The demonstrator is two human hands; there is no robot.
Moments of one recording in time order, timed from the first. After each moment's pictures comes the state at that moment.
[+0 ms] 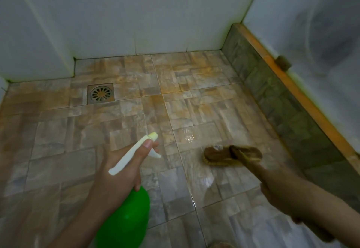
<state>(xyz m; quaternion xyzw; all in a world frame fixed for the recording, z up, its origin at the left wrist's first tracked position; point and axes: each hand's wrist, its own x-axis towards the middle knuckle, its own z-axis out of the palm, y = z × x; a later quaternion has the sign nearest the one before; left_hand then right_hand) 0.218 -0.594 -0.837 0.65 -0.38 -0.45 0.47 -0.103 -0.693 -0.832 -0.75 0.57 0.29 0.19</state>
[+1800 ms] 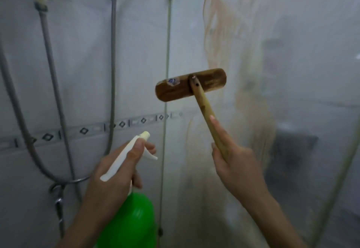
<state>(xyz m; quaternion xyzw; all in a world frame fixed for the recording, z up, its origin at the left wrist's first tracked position) 0.138 -0.796 0.211 0.44 -0.62 -0.30 0.58 -0.097 -0.814 0.209 -0.70 0.53 -0.45 -0.13</state>
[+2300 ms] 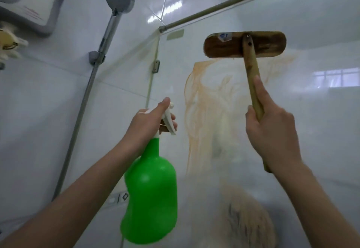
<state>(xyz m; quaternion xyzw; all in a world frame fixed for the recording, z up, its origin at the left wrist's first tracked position) 0.064 -0.992 0.421 0.22 -0.61 -0.41 0.65 -0.140 -0.881 0.439 -0.54 0.53 -0.54 -0.37</state>
